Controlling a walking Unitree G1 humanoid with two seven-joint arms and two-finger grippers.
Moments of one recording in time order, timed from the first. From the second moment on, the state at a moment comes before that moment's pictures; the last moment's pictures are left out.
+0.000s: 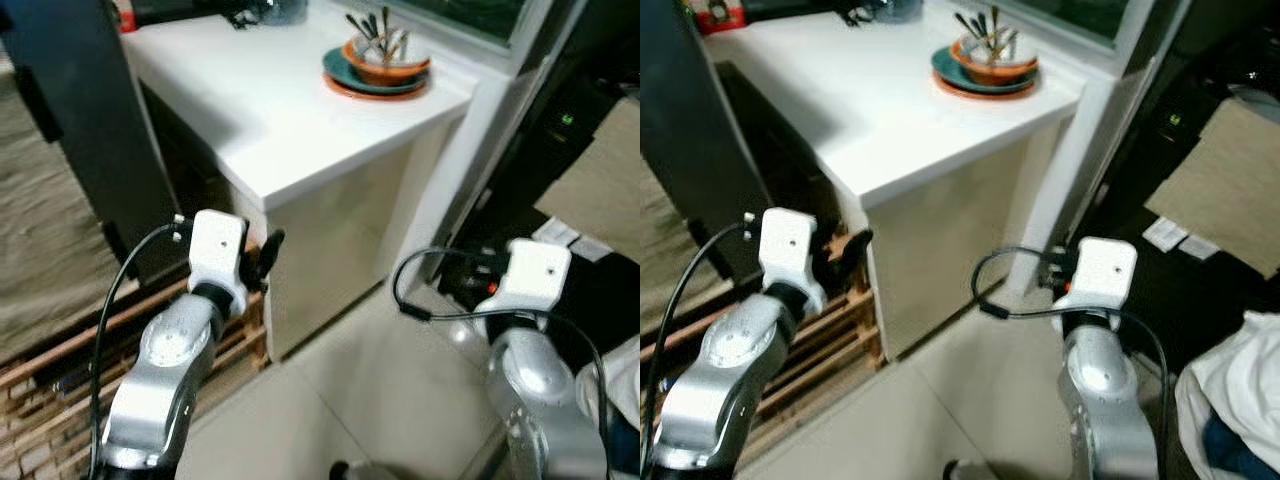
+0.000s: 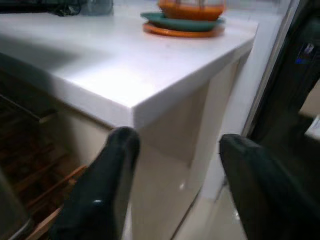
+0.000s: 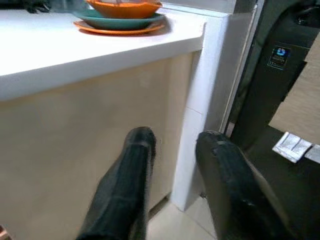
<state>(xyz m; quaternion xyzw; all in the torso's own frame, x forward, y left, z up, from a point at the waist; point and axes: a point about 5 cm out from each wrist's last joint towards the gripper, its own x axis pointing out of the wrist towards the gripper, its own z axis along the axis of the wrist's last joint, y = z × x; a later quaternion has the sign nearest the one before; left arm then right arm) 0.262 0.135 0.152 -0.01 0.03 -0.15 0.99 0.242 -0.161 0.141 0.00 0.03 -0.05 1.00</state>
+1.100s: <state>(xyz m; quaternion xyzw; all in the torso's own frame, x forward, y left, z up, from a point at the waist) 0.268 0.130 0.155 0.04 0.01 -0.16 0.99 0.229 -0.175 0.124 0.00 0.07 -0.11 0.99</state>
